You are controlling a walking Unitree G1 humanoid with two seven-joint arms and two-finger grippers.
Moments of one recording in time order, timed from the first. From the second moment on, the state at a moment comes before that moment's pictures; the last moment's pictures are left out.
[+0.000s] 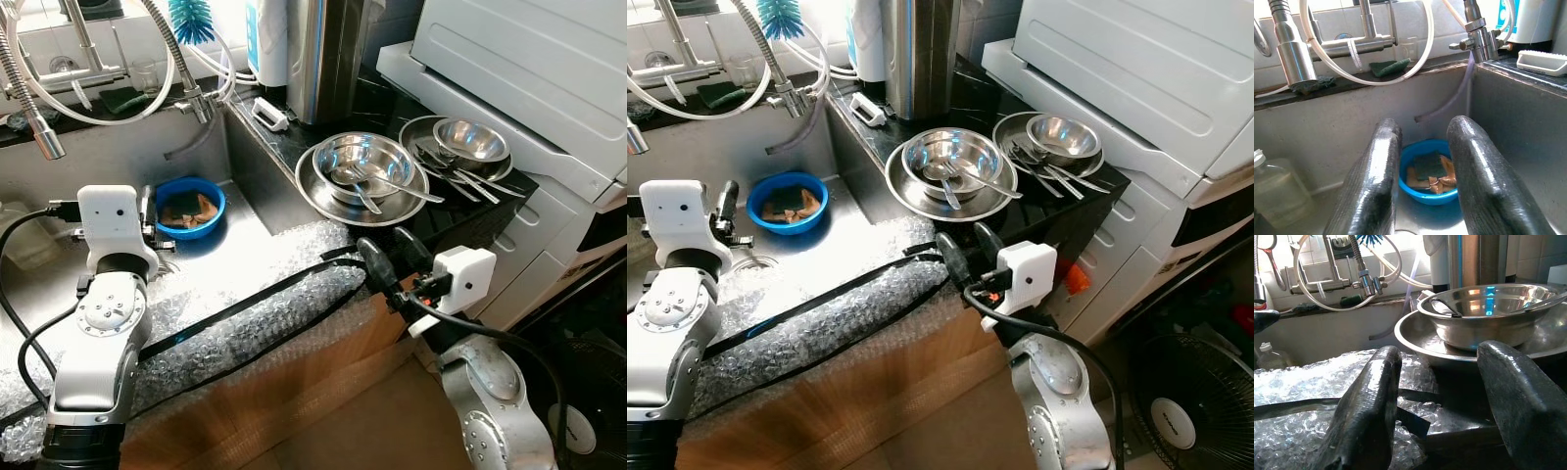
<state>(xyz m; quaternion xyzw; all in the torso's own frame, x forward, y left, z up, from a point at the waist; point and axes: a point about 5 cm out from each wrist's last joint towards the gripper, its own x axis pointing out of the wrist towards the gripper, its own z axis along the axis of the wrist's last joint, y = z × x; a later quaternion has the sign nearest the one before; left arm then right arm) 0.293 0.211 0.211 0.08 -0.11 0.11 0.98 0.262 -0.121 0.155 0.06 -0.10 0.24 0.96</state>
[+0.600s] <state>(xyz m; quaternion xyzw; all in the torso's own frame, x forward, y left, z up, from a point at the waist) 0.293 0.207 0.214 0.08 -0.13 0.12 0.98 0.262 -0.115 0.154 0.05 -0.10 0.25 0.96</state>
